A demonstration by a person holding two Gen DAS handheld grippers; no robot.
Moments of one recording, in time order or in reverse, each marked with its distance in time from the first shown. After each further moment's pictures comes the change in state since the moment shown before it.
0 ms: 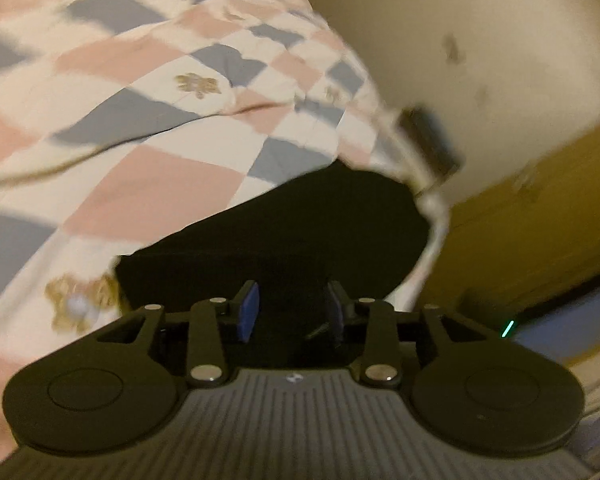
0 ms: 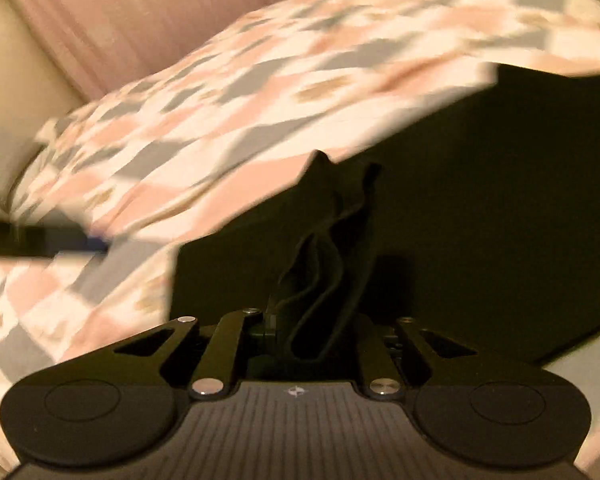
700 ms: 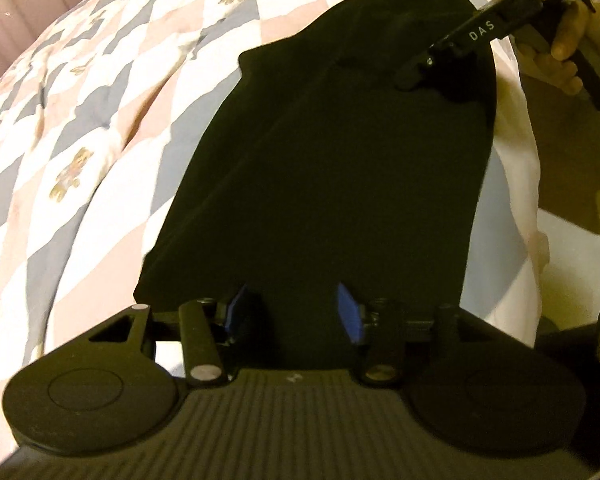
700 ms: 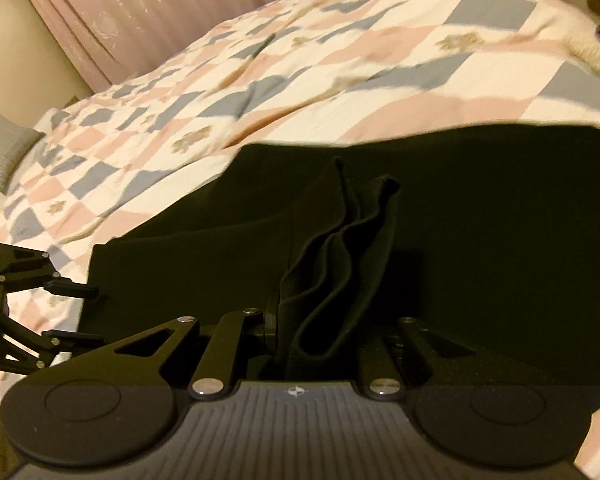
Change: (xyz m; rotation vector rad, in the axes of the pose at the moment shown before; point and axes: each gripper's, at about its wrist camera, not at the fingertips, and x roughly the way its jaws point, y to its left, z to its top) left arm 0.185 -0.135 0.005 0.680 0.197 0.344; right arm -0.068 -0.209 0.071 -0.126 0.022 0.014
